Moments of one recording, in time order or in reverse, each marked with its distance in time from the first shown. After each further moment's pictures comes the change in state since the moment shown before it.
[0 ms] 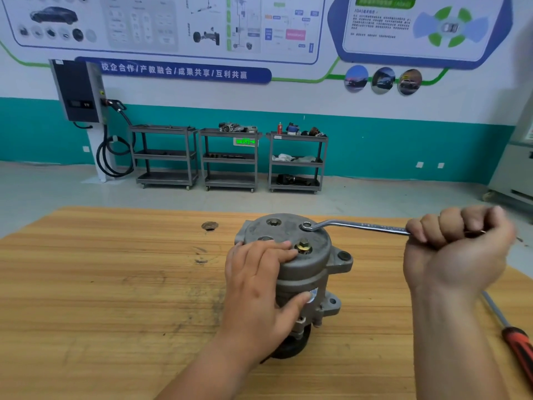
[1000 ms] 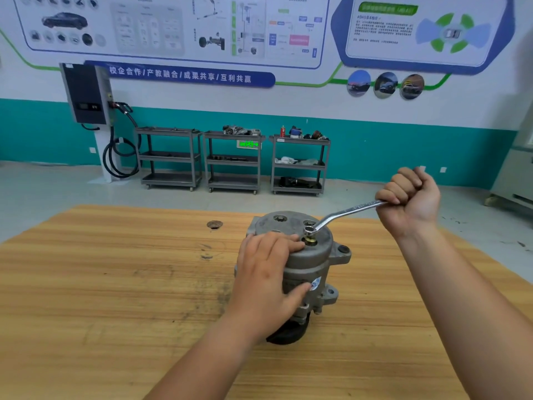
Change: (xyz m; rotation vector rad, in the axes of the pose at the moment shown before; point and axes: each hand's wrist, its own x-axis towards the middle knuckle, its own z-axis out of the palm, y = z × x) left_hand 0.005 0.011 -0.007 0.065 -0.166 -0.050; right_hand 0.080 0.026 0.001 0.250 -0.265 0.557
